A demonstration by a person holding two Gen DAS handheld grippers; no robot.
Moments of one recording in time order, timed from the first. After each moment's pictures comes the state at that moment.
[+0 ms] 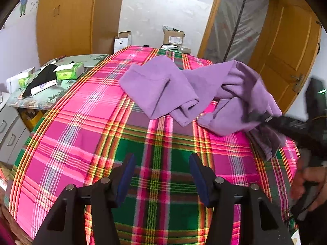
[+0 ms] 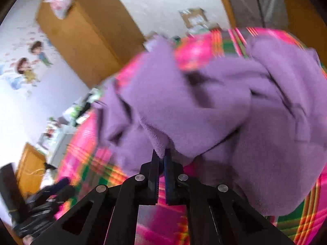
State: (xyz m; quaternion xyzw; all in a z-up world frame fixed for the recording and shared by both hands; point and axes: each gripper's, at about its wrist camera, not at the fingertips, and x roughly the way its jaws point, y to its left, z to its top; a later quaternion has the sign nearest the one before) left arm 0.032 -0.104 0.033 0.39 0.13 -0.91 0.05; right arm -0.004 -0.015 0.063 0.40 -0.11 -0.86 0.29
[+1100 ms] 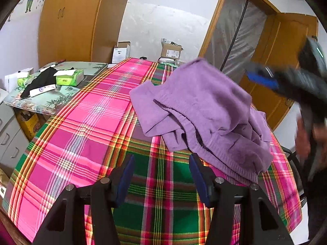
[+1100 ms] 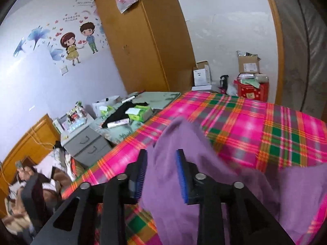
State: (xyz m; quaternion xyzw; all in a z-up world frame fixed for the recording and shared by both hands) left arm 0.042 -0.119 0.051 0.34 0.16 -0.92 0.03; right arm -0.026 -0.067 0.159 0.31 0.02 -0.86 0.40
